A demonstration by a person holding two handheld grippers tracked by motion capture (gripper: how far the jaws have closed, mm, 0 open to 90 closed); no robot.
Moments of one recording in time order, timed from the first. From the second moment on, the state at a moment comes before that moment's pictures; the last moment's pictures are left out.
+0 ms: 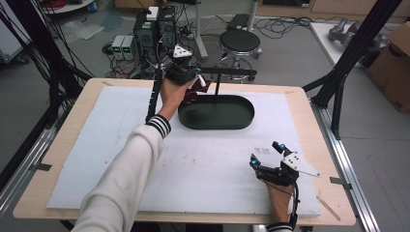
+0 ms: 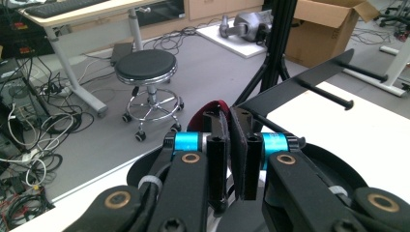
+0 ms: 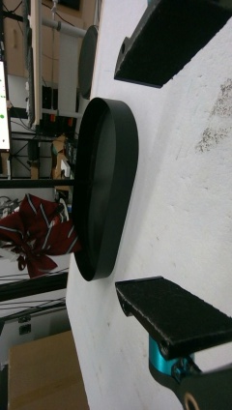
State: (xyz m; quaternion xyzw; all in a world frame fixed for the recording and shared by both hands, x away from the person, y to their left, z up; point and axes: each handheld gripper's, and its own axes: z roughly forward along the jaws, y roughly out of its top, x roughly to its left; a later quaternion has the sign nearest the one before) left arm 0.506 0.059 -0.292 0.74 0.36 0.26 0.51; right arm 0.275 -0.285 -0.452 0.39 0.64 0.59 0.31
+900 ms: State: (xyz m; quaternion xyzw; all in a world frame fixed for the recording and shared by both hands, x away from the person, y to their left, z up) left arm 0.509 0.065 -0.297 0.74 0.37 0.20 0.53; right arm 0.275 -0.285 -0.452 0.39 0.64 0.59 0.31
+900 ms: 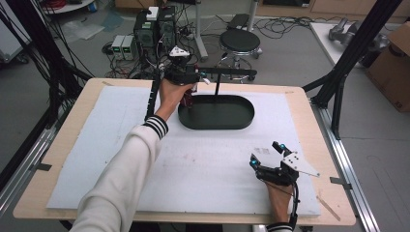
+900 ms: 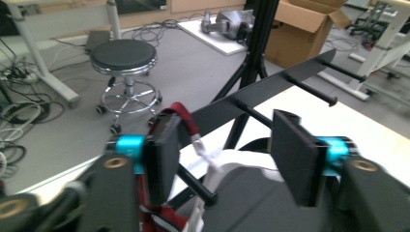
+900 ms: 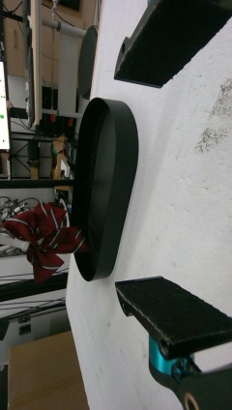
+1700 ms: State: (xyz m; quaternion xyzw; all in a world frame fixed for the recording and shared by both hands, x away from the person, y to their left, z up) left arm 0.498 0.057 -0.295 0.74 0.35 0.11 0.56; right arm 0.274 -0.284 -0.452 0.39 0.64 0.59 0.32
